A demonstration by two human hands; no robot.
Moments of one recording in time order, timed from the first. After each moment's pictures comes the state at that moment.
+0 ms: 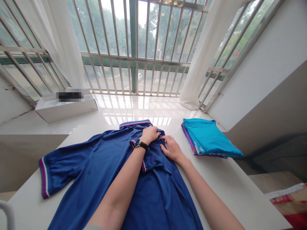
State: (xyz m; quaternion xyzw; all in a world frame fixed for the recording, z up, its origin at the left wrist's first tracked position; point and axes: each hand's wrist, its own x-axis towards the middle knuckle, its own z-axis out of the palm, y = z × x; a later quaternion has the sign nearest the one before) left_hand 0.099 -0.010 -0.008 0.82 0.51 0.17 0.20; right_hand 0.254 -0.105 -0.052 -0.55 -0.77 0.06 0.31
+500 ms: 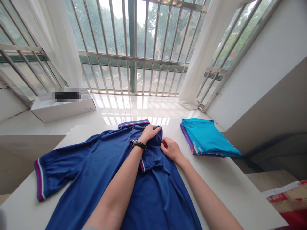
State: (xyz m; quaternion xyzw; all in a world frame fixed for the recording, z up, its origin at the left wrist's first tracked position) left_hand 0.100 -0.001 -0.019 0.76 0.48 0.30 0.33; right_hand 0.250 -0.107 -0.047 -0.62 -0.73 0.07 0.28
